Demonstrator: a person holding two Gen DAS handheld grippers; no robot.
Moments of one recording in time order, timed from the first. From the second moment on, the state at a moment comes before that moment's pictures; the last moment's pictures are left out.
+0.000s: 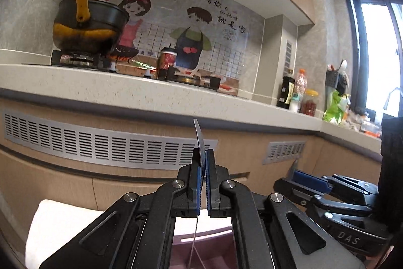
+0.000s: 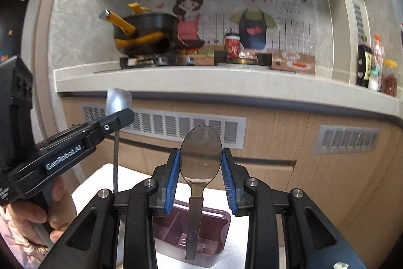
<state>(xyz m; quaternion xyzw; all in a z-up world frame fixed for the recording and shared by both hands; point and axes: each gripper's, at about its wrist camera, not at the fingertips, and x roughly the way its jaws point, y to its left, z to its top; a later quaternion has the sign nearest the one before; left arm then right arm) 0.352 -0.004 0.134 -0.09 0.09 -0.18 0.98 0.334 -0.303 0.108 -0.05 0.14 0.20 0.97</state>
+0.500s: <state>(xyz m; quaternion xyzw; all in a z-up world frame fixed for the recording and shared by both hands) 0.384 0.000 0.074 -0.09 0.12 -0.17 0.97 0.375 -0.292 0.077 -0.04 0.15 0.19 0.97</state>
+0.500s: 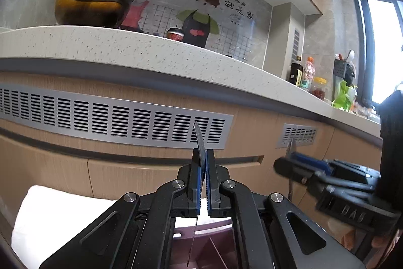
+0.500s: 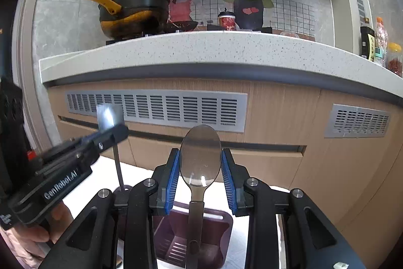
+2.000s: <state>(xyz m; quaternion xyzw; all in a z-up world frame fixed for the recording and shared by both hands) 0.221 0.077 -0.011 -0.05 0.35 -0.03 0.94 0.261 -0.289 -0.050 -0.16 0.31 0.13 0.93</state>
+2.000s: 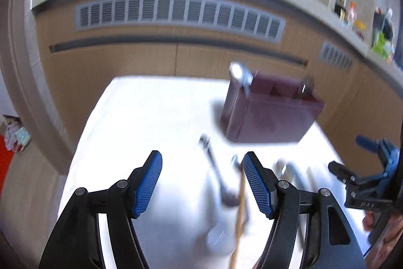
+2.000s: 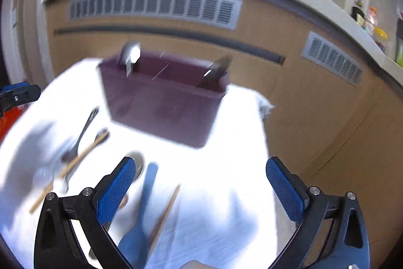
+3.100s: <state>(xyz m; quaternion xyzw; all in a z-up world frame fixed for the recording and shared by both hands) 0.174 0.068 -0.053 -0.08 0.39 -0.10 0.91 0.263 -0.279 -0.052 -0.08 0.39 0.18 0.90</state>
